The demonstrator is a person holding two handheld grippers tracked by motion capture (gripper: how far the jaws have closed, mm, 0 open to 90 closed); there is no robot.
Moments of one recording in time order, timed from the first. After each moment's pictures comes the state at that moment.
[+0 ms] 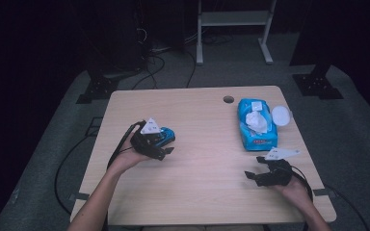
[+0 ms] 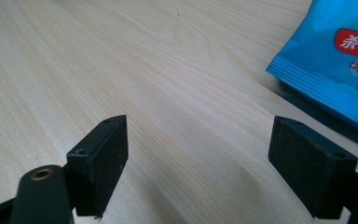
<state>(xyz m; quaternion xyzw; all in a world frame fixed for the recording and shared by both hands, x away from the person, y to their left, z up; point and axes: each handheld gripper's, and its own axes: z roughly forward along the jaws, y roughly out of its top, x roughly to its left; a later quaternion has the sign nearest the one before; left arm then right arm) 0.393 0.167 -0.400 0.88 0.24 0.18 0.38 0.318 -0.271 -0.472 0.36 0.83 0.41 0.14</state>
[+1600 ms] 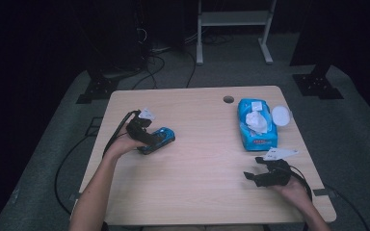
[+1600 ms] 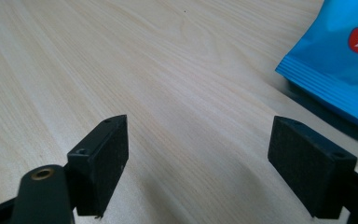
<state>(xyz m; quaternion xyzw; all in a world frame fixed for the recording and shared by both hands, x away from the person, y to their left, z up) 0.457 0.192 -0.420 0.89 0.29 0.16 0.32 0.318 -0.268 -0.473 0.35 0.83 0.40 0.13</state>
